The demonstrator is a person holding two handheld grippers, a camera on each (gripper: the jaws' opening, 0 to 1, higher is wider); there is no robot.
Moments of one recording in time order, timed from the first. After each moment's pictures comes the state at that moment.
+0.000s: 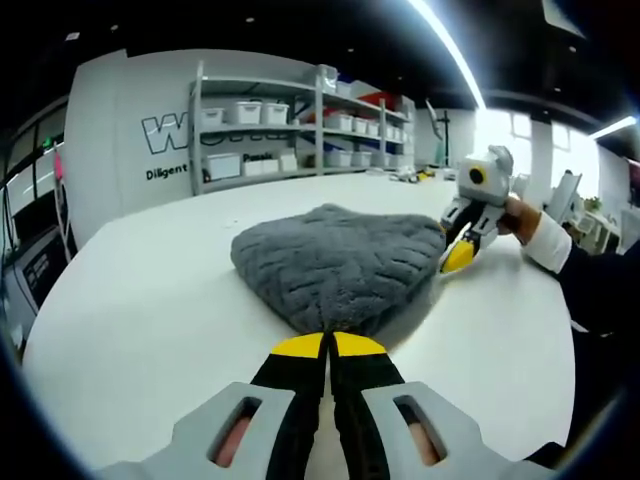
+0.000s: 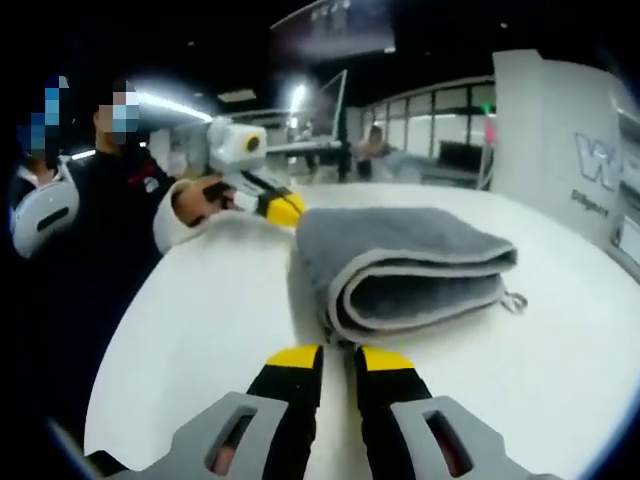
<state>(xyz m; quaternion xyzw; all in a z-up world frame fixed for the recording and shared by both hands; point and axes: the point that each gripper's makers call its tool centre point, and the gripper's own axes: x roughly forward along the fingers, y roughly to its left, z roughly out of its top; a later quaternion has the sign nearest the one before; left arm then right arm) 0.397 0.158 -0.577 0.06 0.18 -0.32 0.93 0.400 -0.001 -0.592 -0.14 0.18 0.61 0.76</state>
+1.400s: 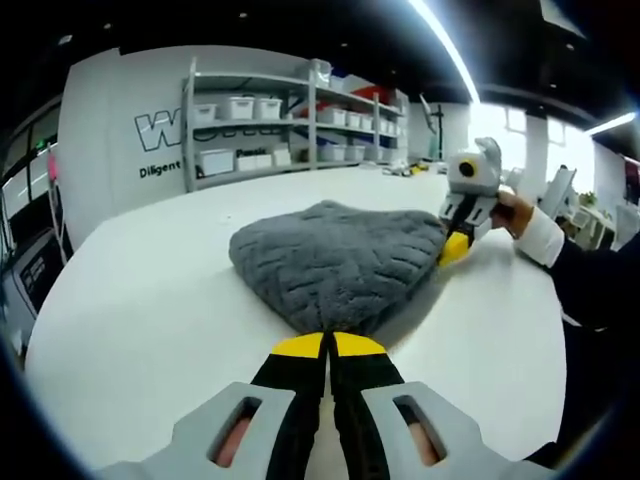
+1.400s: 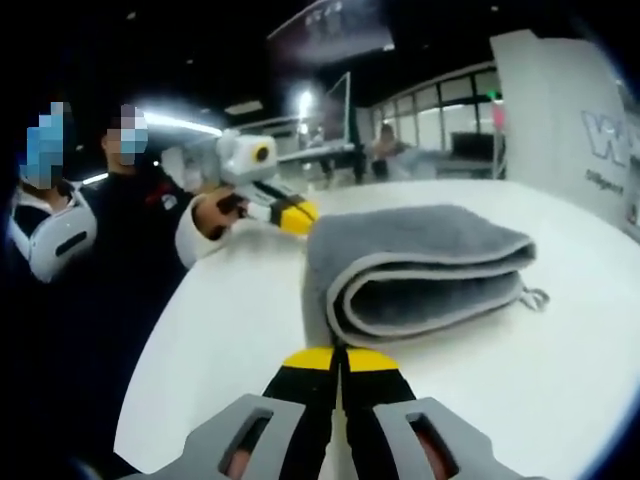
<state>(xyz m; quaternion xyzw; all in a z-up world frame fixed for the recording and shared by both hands) 0.393 0.159 -0.575 0.07 0.19 -0.33 0.92 0.380 0.000 -0.590 -0.11 0.21 0.64 0.73</state>
